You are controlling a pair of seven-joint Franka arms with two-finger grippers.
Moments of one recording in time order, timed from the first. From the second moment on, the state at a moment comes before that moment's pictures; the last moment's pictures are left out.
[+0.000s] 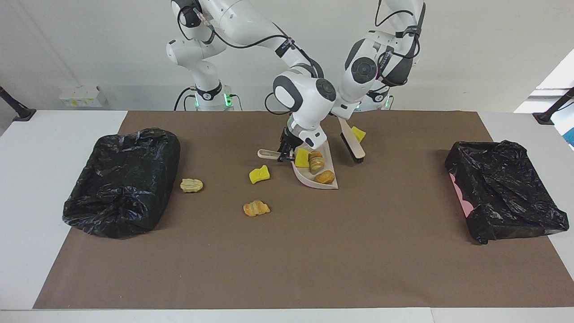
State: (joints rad) left arm -0.62 -0.24 0.02 -2.37 -0.21 1.70 -0.83; right arm 0.54 0.39 0.22 -1.71 -0.34 1.79 -0.76
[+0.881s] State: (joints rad) left arm -0.64 -0.44 -0.01 -2.59 -0.20 1.72 -1.22; right arm 0.54 0.39 0.22 -1.73 -0.29 1.87 -0.83
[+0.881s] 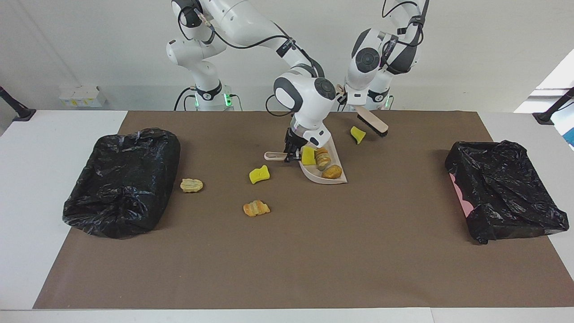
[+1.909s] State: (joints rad) left arm -0.65 -0.35 0.00 -2.66 -0.22 2.18 -1.22; right arm 0.58 0.39 0.22 -1.73 -0.33 1.81 -0.83
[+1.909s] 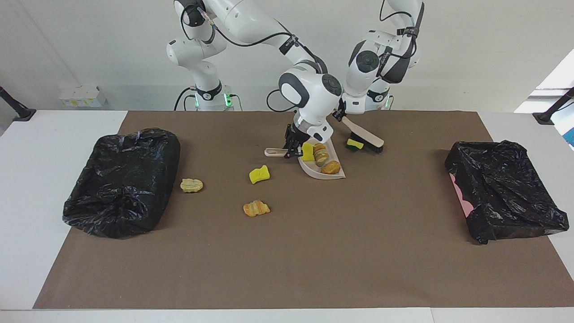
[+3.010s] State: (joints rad) left arm -0.70 -0.20 -0.01 -2.47 -0.30 2.20 -0.72; right arm 0.56 0.39 0.22 -1.73 -0.24 1.83 -0.68
